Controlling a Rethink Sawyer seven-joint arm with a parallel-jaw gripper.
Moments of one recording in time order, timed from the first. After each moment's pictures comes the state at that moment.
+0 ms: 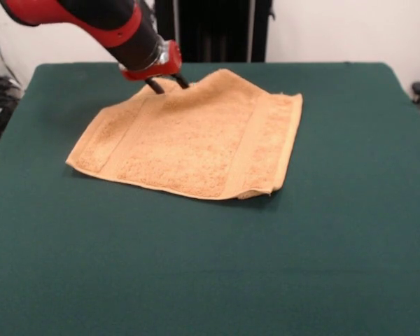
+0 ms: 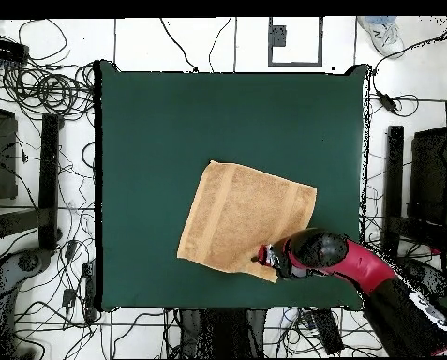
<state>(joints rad) -0.88 -0.38 0.33 1.80 -0.34 0.79 1.57</state>
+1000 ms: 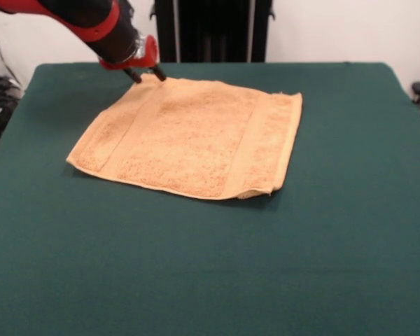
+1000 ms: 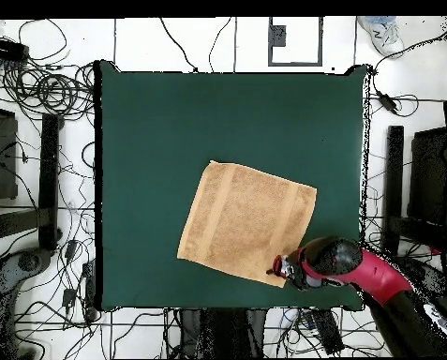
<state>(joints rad) -0.87 -0.39 0.21 1.77 -0.34 0.83 1.57</state>
